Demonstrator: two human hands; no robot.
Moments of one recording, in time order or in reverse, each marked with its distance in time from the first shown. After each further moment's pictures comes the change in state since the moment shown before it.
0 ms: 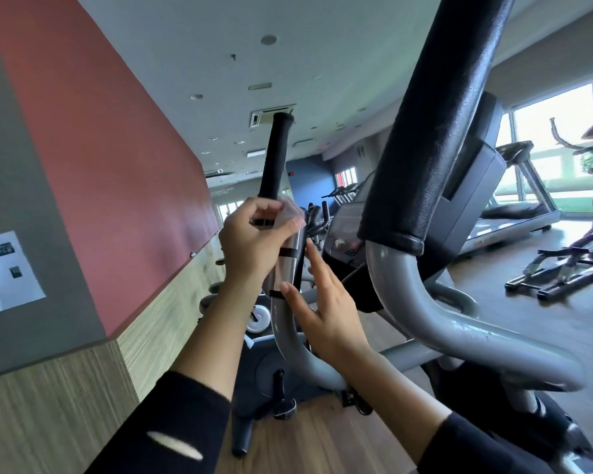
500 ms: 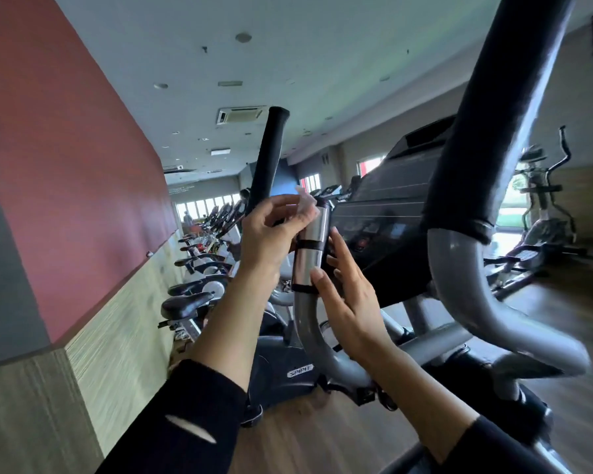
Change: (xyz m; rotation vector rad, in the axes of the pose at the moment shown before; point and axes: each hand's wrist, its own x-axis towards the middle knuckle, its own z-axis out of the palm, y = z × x) left_hand 0.014 -0.032 -0.004 -0.595 -0.232 -0.260; right_hand 0.002 0.004 0.017 -0.013 0.122 0.042
